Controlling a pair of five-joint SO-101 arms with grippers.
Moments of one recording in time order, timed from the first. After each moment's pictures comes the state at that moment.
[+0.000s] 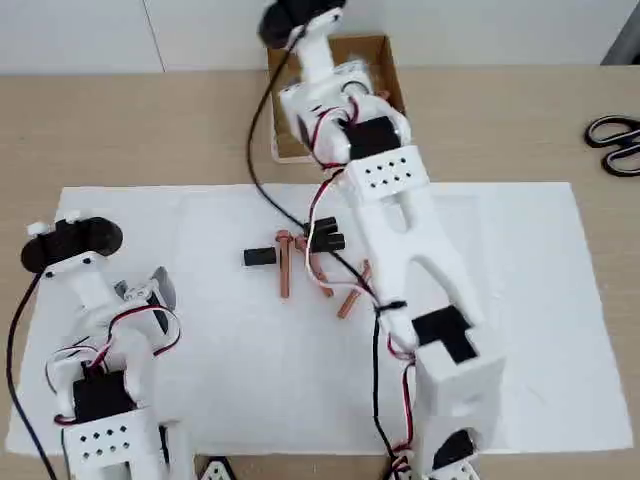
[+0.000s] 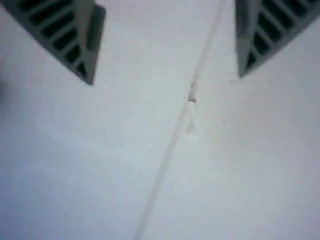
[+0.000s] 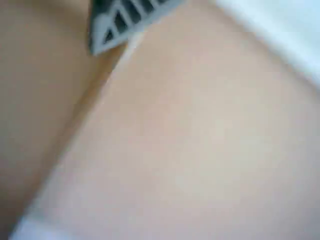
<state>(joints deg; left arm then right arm) -18.5 -74.3 71.7 59.5 13.1 -25.5 19.4 -30.8 52.4 6.7</state>
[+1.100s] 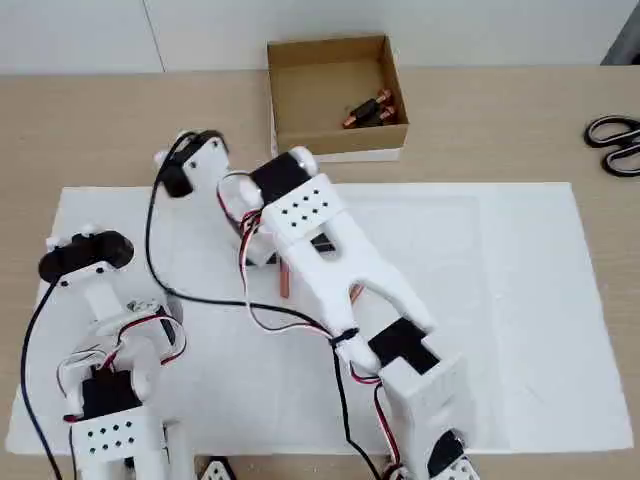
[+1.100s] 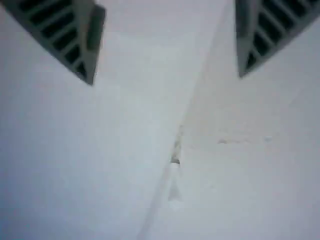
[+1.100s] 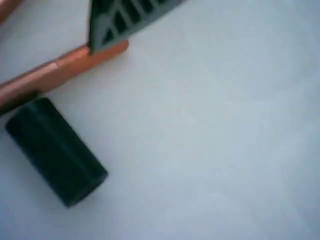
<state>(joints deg) -18.5 -74.3 78.3 59.5 13.1 -39.3 24.3 -31.6 89.8 16.7</state>
